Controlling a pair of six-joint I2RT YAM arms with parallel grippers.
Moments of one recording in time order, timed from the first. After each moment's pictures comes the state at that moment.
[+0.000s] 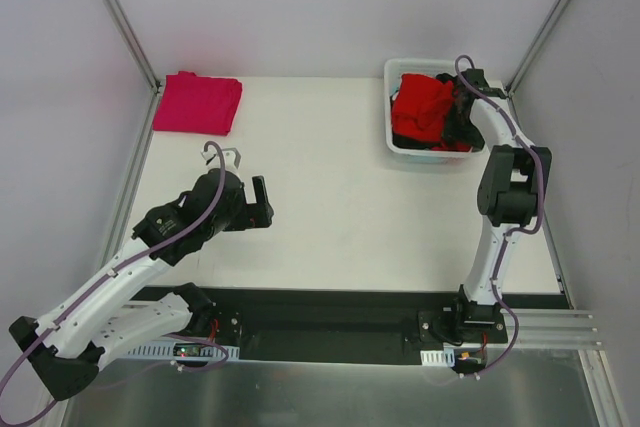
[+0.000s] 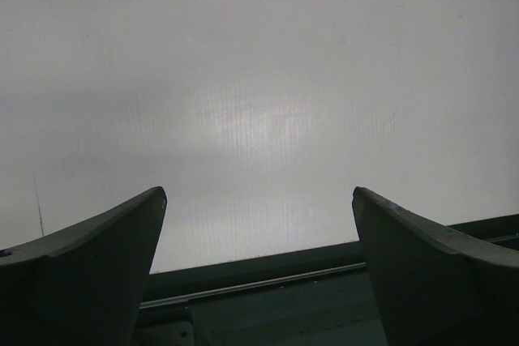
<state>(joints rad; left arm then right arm) -0.71 0.82 0.91 -0.87 -0.27 -0.64 0.01 2.11 1.79 -0.85 0.29 0.35</state>
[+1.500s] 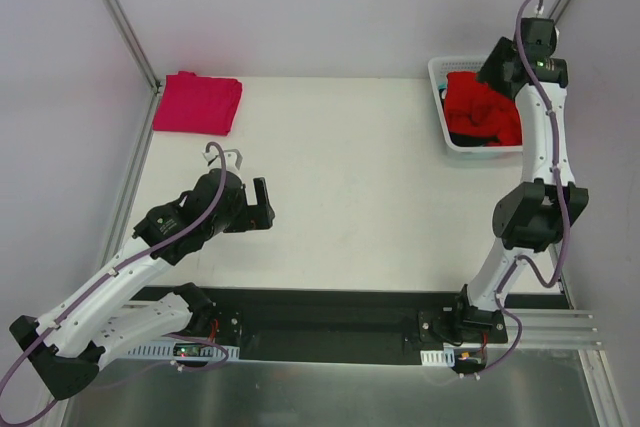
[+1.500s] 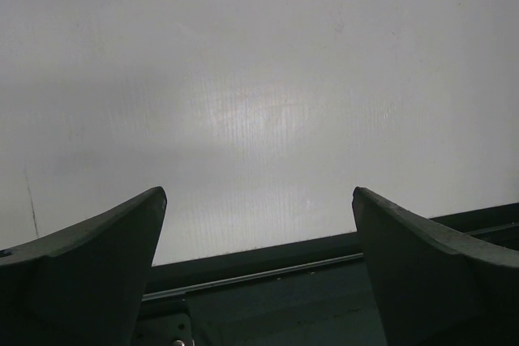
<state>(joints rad) -0.71 0.82 0.91 -0.88 -0.24 -0.65 -0.13 1.90 2.05 -0.90 0.22 0.36</state>
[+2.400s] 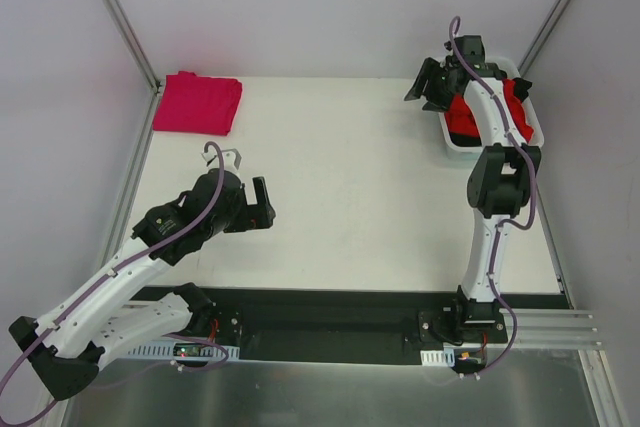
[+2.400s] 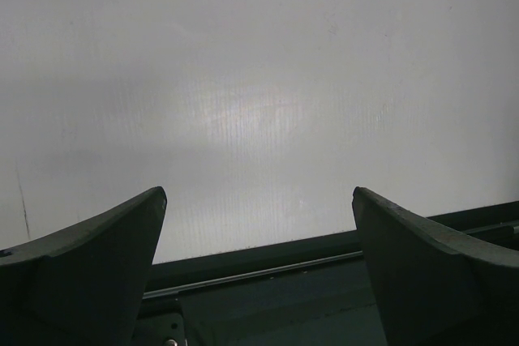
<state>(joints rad) -0.71 0.82 0.92 -0.88 -0.23 -0.67 0.04 2.21 2.15 -0.82 -0.32 0.40</state>
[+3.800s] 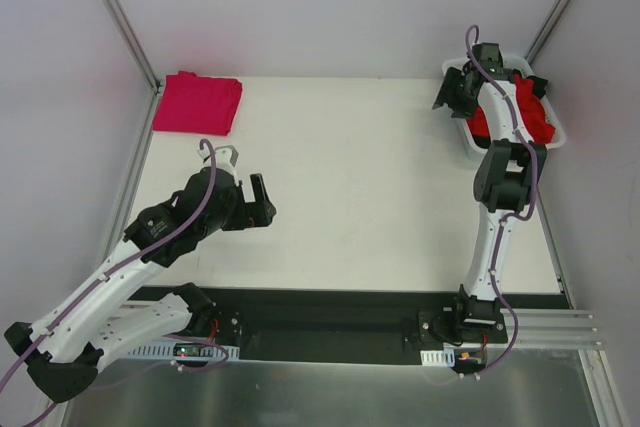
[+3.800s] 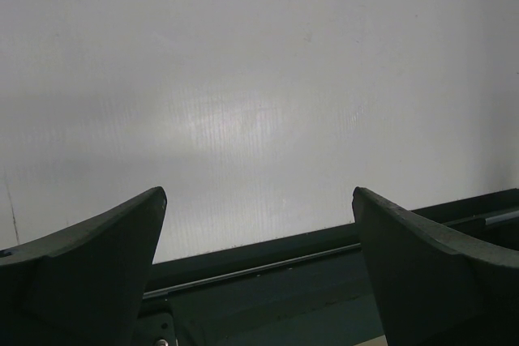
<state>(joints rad) -0.71 0.80 0.96 -0.89 -0.21 -0.67 -0.06 2.30 2.19 -0.83 -0.12 0.28</state>
